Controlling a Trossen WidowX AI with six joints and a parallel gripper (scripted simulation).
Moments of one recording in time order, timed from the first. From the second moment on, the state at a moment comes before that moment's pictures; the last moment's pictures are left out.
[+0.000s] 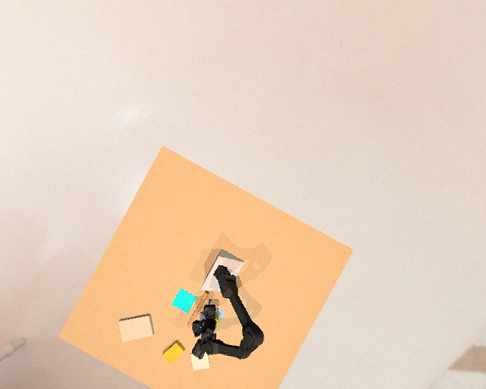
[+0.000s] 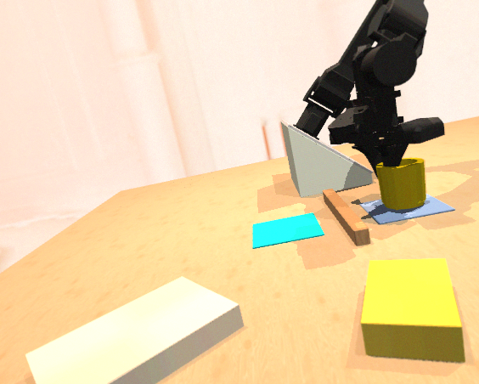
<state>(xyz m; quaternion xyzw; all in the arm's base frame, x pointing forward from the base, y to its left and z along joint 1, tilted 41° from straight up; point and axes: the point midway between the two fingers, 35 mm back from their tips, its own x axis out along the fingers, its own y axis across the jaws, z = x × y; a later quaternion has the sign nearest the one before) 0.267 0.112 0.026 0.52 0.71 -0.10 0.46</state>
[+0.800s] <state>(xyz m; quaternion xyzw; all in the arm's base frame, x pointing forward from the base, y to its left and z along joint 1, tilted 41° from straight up) 0.269 0.082 0.058 0.53 0.71 -0.10 0.46</state>
